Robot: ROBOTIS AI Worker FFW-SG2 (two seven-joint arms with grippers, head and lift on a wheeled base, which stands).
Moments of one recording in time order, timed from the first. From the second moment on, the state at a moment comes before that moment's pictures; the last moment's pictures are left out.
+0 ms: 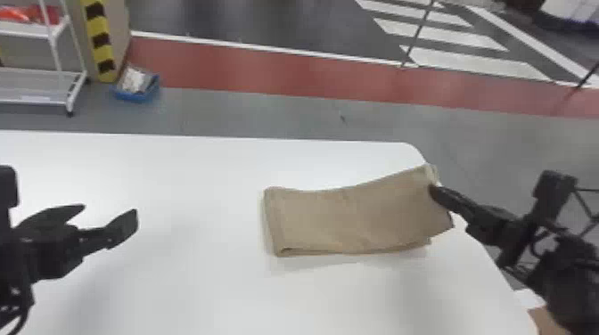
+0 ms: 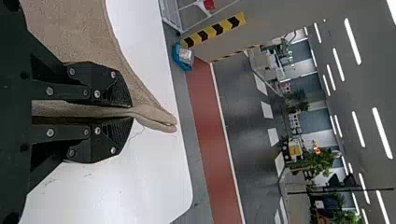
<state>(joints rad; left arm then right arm) 0.17 0.30 -0.04 -2.03 0.47 0.73 -0.11 0.11 -0.25 -0.63 -1.89 -0.28 0.79 0.63</state>
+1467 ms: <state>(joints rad) 0.11 0.27 -0.21 -2.02 0.46 0.78 -0.07 0.25 -0.13 -0.70 -1.88 -0.27 0.48 0.65</state>
